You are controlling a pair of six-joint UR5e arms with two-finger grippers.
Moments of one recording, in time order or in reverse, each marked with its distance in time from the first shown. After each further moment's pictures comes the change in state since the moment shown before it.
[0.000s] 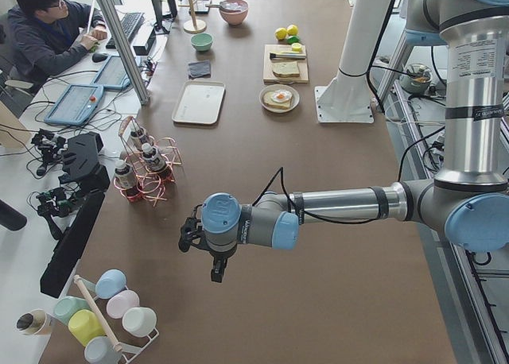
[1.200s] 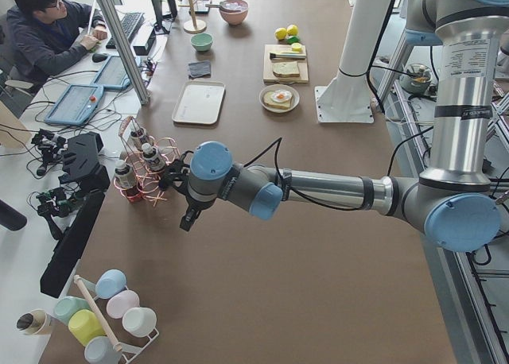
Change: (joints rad) left arm 0.106 -0.131 -0.098 -0.289 -0.032 -0.091; right arm -0.033 0.036 0.008 0.514 0.087 0.250
